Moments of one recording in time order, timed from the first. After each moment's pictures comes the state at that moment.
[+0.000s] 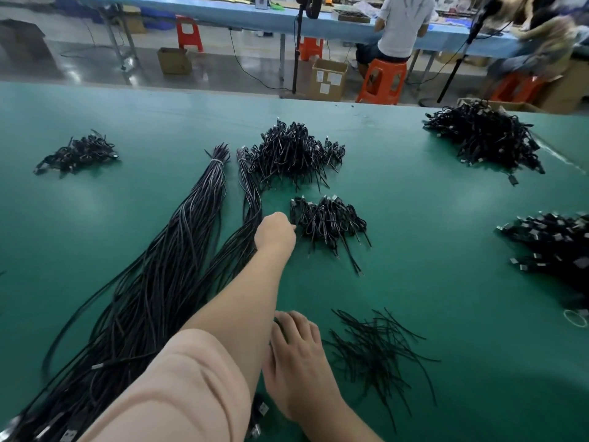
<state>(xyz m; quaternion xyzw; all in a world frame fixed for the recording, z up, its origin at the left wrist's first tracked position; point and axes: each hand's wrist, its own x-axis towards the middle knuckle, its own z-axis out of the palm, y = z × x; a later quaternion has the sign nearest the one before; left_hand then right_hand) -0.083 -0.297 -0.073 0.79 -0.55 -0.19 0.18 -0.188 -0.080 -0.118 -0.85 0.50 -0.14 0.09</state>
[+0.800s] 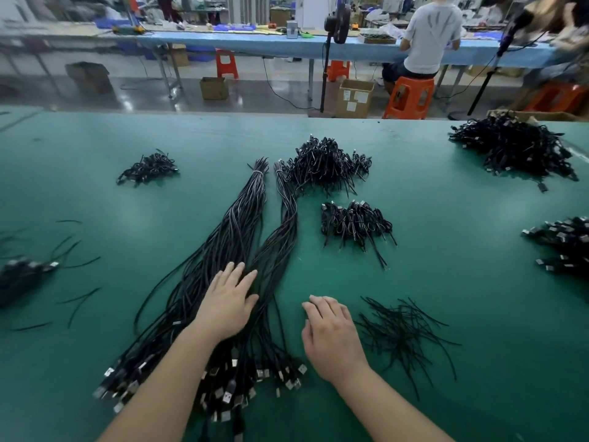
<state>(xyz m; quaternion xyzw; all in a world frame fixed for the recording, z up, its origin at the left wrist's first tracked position) 0.054 -0.091 -0.095 0.73 -0.67 -0.12 0.01 -0.186 -0.074 -0.110 -0.85 0.50 -0.16 0.02</state>
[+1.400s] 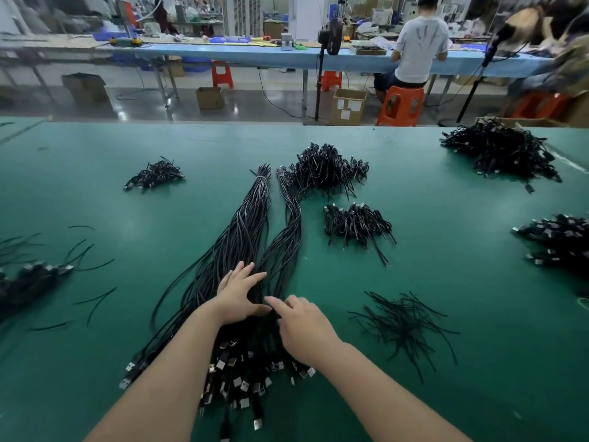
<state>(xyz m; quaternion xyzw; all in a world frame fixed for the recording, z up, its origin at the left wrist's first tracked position) 0.074 -0.097 -0.083 0.67 -0.68 -0.27 0.07 -0.127 -0.067 -0.079 -0.88 0.44 -0.08 0.16</state>
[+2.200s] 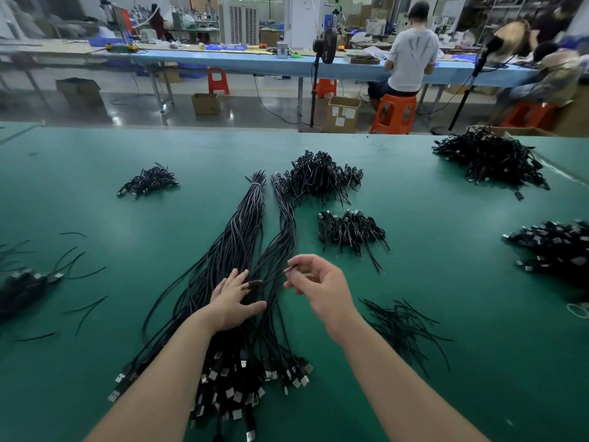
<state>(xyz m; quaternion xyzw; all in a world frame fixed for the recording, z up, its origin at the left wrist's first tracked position) 0.070 -0.099 -0.078 0.69 -0.66 -0.28 0.06 -0.148 -0.088 0.004 -0.55 0.43 -0.44 0.57</state>
